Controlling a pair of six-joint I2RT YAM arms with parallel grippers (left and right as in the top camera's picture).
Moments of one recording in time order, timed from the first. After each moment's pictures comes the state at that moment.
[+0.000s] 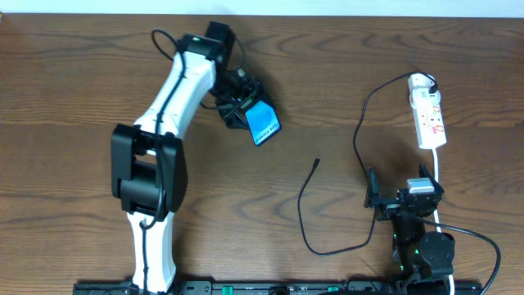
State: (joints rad) left arm -0.27 2.17 1.88 -1.20 0.64 -0.71; right arm 0.12 0.01 0.01 -0.07 0.05 -0.06
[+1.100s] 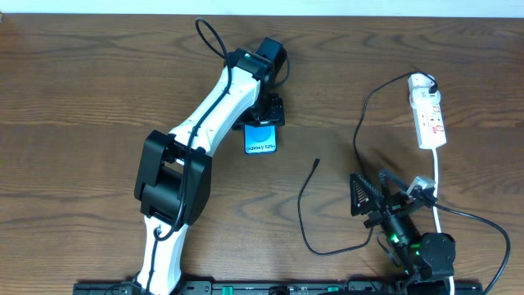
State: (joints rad) left arm -0.48 2.17 1.88 -1.20 0.07 -0.54; right arm 0.12 0.01 0.01 -0.04 -0.32 0.68
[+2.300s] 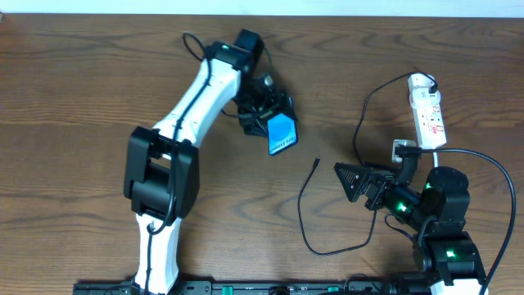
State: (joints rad) left arm -0.37 2.17 1.88 -1.20 0.70 -0.64; right arm 0.05 0.67 0.48 -0.34 -0.63 0.55
